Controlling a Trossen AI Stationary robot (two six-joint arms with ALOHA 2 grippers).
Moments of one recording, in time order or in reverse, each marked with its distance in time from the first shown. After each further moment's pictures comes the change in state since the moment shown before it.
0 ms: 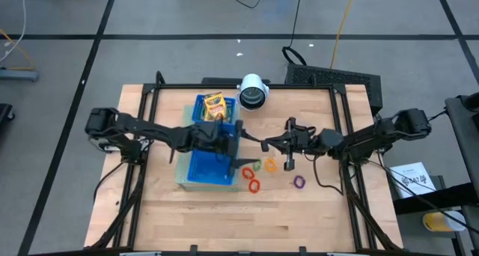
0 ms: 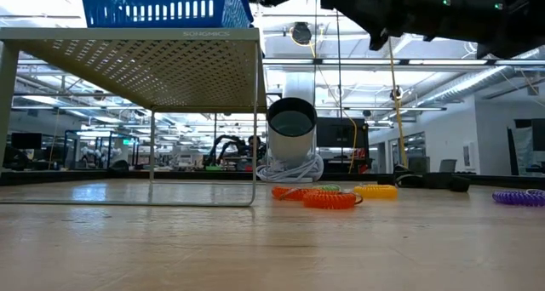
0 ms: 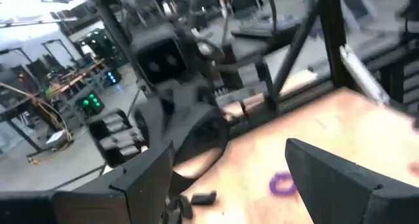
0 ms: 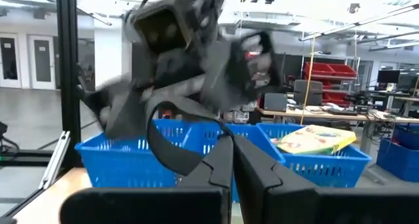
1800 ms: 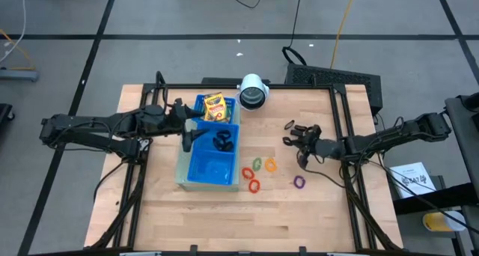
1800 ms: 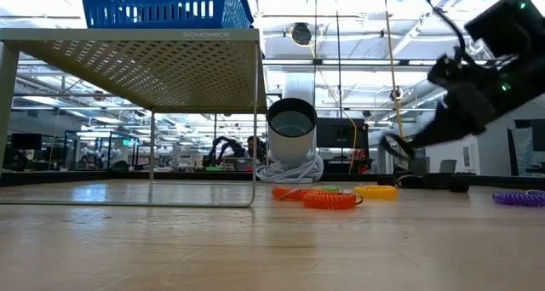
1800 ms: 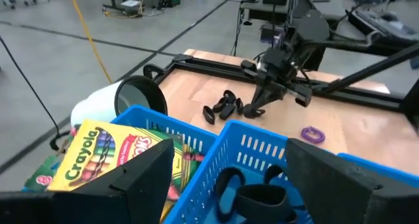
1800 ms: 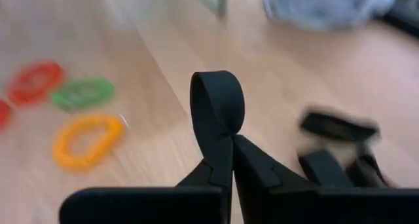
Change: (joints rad) left arm 0.105 -0.714 -0.244 -0.659 -0.282 -0.563; right arm 0.021 -0.440 -0.240 -1.027 0.341 0.444
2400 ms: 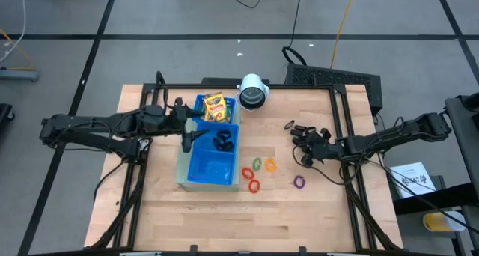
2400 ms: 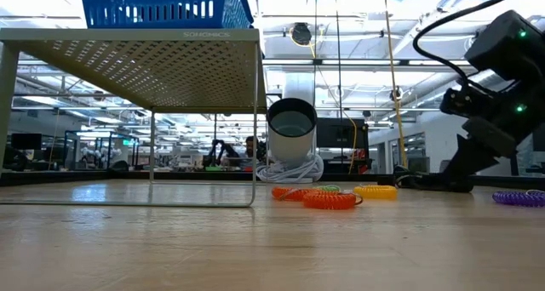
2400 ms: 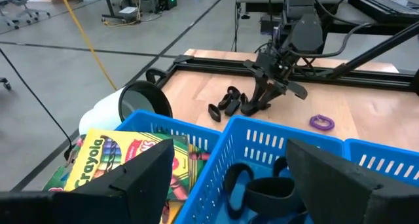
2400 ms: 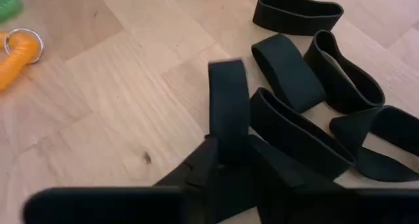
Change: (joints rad) left arm 0.000 0.000 0.000 -0.009 0.000 0.105; right arm 0.000 0.000 0.000 -0.350 0.001 0.263
